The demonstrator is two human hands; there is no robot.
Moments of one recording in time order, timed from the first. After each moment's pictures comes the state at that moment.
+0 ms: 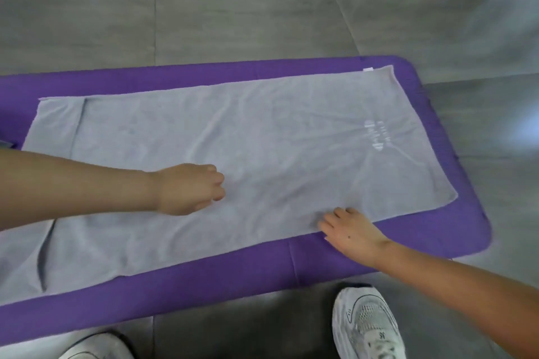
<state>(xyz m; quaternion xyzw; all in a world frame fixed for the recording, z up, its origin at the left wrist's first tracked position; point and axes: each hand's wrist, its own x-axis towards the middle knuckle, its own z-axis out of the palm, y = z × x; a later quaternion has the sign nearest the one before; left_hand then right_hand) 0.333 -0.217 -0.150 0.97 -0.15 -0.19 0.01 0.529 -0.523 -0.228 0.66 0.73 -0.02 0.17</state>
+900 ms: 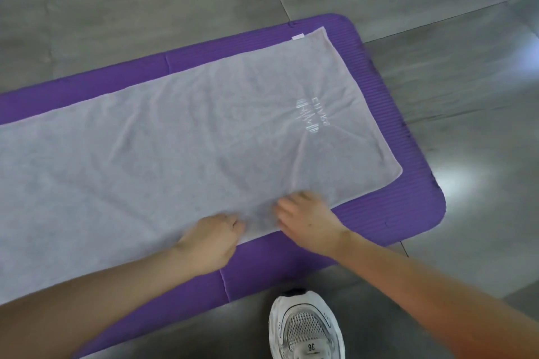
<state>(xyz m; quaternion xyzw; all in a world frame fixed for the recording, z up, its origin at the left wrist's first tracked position) 0.435 -0.392 -0.240 0.98 -0.04 -0.17 0.09 0.598 -0.571 -0.258 0.72 0.68 0.07 -0.06</state>
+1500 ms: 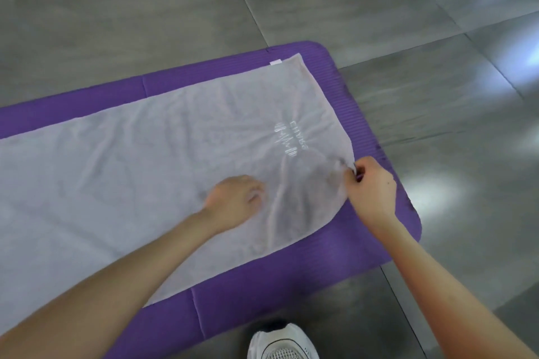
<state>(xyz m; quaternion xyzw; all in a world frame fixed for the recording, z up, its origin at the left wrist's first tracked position) 0.564 -0.404 -0.201 0.92 0.16 -0.14 0.34 0.705 -0.610 -0.196 0.95 0.11 -0.05 -0.28</state>
